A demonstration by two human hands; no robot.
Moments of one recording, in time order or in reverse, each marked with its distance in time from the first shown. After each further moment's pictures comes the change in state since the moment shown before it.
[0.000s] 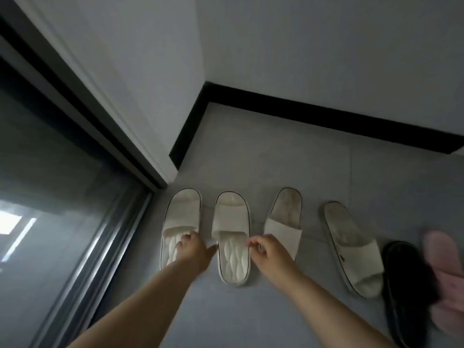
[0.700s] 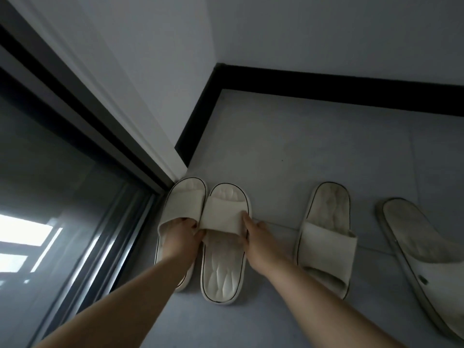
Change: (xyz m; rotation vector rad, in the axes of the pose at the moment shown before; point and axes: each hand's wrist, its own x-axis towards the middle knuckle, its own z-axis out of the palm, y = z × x) left_hand 0.106 -0.047 0.007 -0.075 0.454 0.213; right_hand 0.137 0.030 0.100 -0.187 -0.056 -0.086
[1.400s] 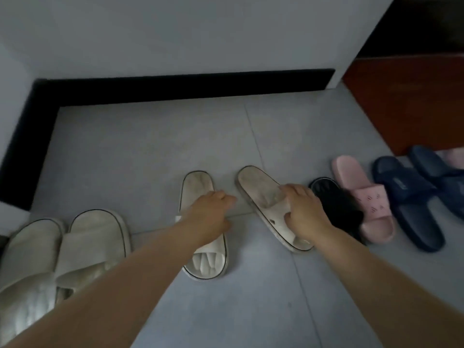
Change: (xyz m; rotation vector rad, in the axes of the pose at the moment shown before) left_hand -0.073 0.254 0.071 0.321 -0.475 1.081; right_hand -0.159 0.203 -0.173 -0.298 0.495 0.374
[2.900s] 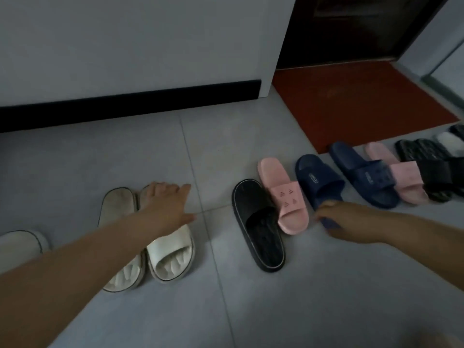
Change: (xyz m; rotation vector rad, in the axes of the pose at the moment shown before) left_hand 0.034 0.117 -0.021 0.312 -0.050 -0.212; right_hand -0.099 0.224 -0.132 -0.211 -0.494 -0.077
